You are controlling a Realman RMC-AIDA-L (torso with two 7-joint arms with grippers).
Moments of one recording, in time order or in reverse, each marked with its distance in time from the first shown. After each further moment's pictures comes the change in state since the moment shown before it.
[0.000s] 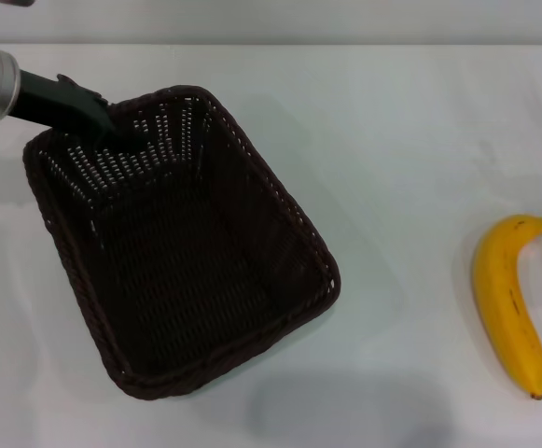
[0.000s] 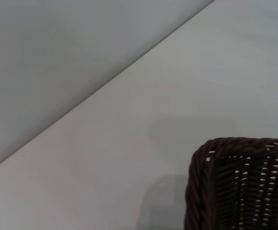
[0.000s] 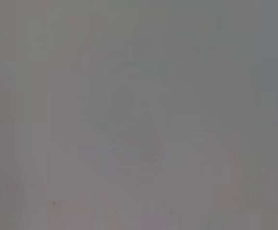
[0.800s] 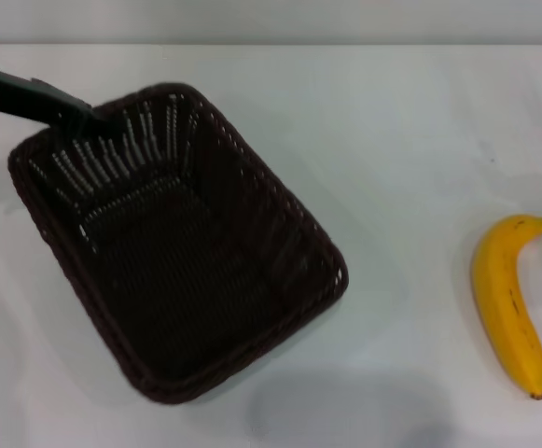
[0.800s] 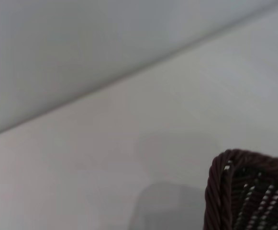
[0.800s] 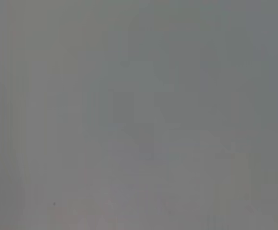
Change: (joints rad) left arm 0.016 0.037 -0.044 0.010 -0.012 -0.076 -0.188; right arm 0.000 0.000 0.000 0.000 0.000 0.001 0.001
